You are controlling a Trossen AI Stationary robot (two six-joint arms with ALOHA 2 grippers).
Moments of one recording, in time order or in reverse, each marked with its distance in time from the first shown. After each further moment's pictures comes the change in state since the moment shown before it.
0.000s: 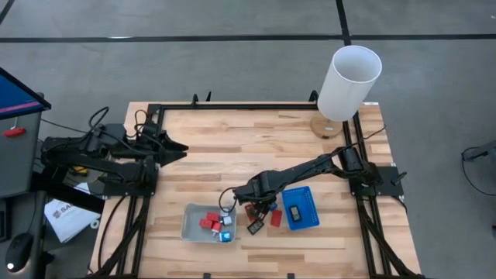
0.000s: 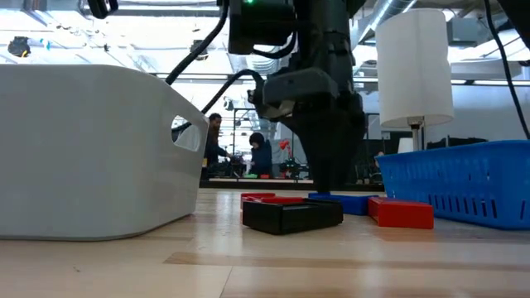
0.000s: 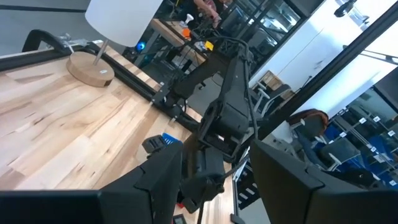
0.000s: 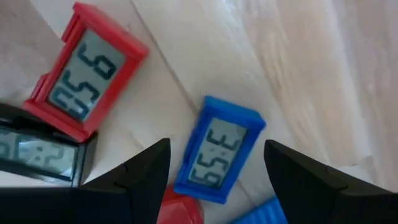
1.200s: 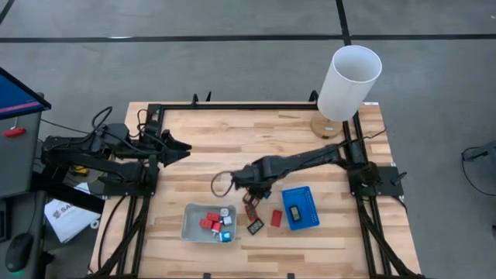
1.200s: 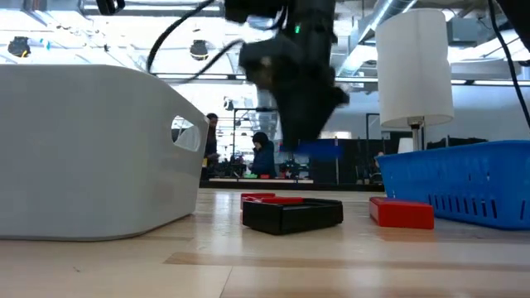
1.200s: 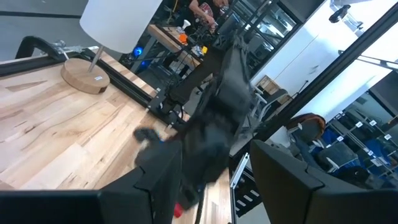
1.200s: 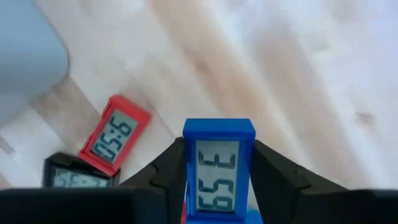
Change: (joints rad) left arm 0.000 0.035 0.001 0.068 -0.006 0.004; right arm -0.071 -0.066 0.074 -0.009 0.054 0.009
